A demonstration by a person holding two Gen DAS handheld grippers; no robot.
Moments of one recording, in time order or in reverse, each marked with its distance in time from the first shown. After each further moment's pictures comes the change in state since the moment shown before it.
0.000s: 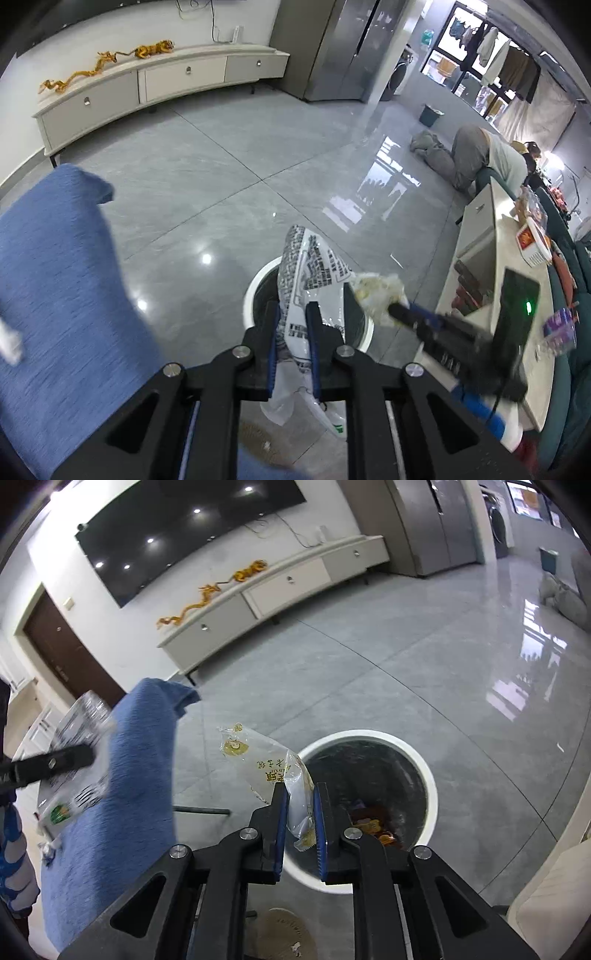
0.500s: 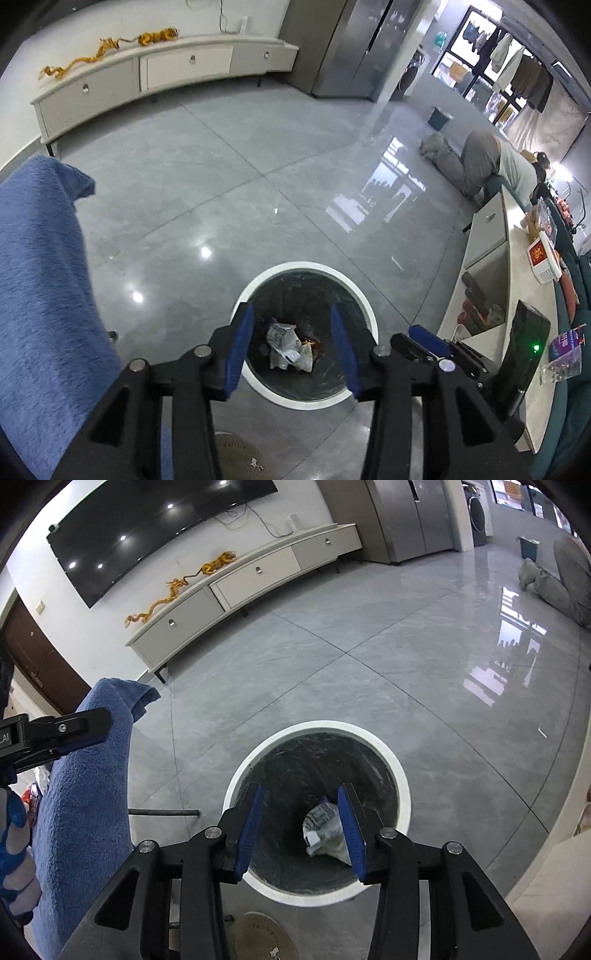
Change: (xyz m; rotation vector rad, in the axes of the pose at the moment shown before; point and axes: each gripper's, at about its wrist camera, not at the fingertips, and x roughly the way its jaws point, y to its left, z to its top) left arm 0.043 -0.003 0.010 -0.044 -0.015 0.009; right arm 0.023 -0.034 -0.002 0.042 0.028 -0.093
